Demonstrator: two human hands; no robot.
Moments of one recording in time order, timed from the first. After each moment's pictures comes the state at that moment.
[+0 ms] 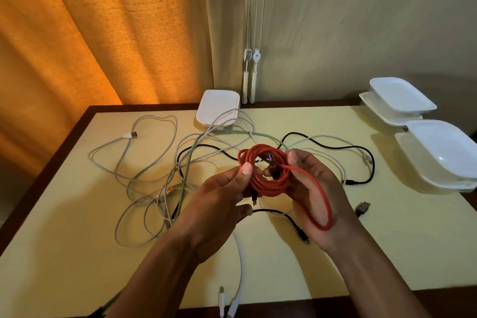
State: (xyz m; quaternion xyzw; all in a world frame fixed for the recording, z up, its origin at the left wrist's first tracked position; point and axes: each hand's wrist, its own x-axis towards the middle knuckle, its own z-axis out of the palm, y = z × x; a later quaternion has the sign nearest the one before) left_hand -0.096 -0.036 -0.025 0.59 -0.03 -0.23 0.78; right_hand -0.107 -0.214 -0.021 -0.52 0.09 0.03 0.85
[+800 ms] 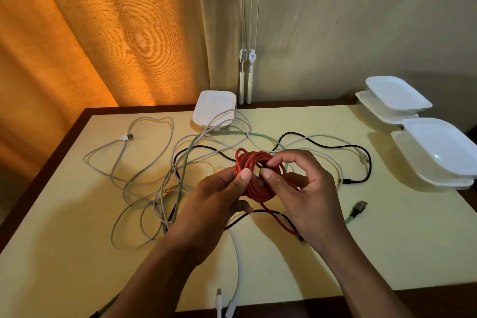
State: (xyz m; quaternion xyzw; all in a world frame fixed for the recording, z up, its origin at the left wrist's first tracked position) left_hand -0.096 -0.035 -0.028 0.62 -0.07 -0.18 0.76; right_hand -0.116 -0.206 -0.025 -0.78 -0.02 -0.17 0.61
